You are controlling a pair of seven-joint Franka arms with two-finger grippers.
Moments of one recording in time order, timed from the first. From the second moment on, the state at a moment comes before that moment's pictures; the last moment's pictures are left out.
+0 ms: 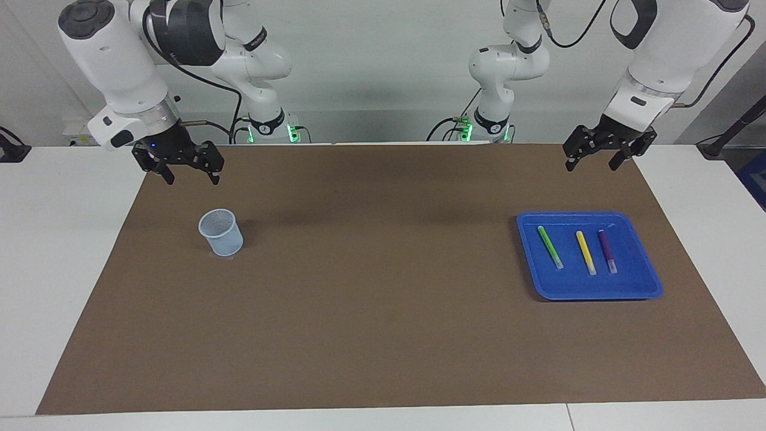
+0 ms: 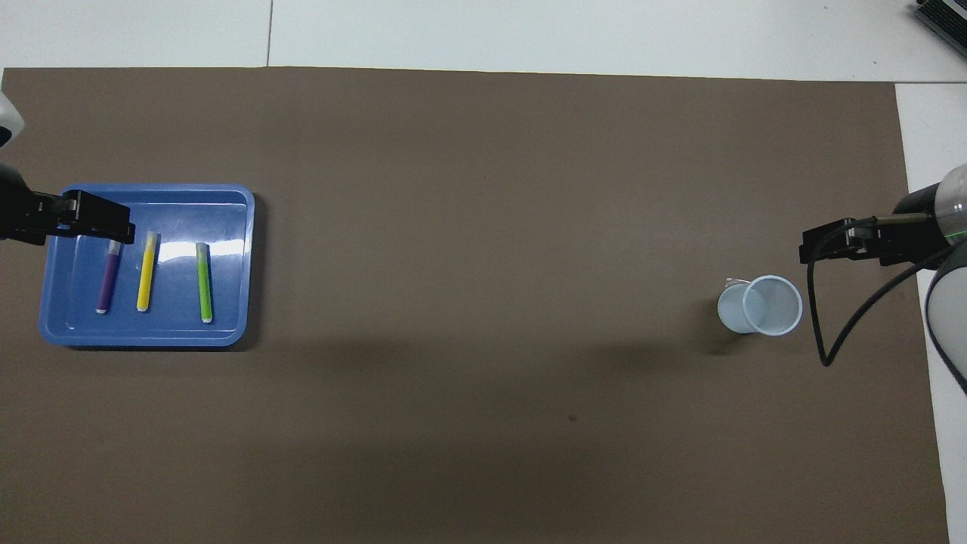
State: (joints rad) left arm 0.01 0.02 -0.08 -1.54 -0.01 1.56 -0.02; right arm 0.02 -0.02 -0.03 -1.71 0.00 1.67 0.03
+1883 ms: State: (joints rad) left arm 0.04 0.03 -0.08 -1.54 -0.01 1.56 -0.02; right arm 0.02 -0.03 -0.03 -1.75 0.07 1.65 0.01
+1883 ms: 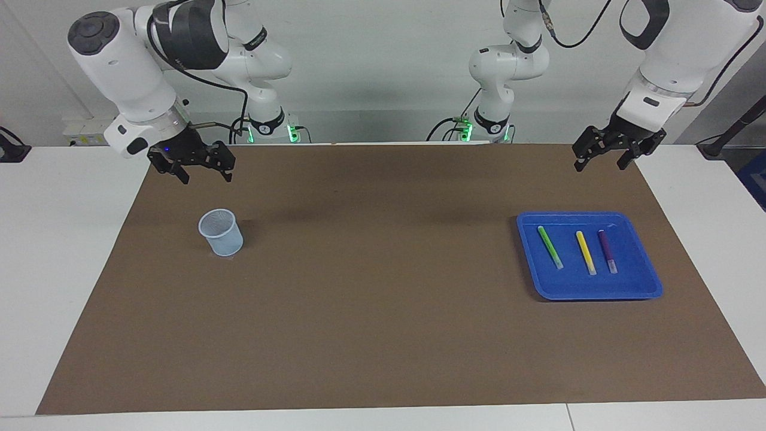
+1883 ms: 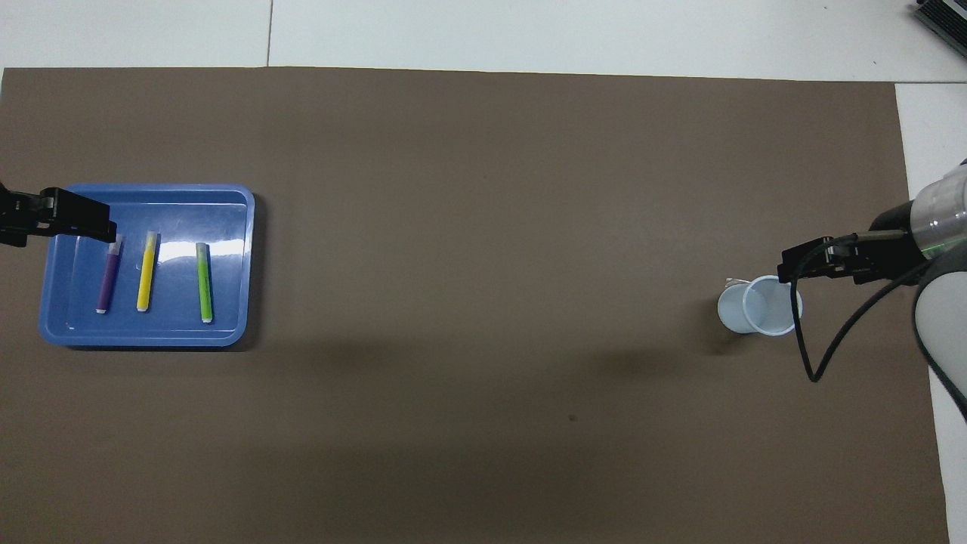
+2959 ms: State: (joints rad) left arm 0.07 -0.04 -0.08 -1.74 -0.01 1.65 -0.02; right arm 0.13 -0.06 0.00 -1.85 0.32 1.79 0.12
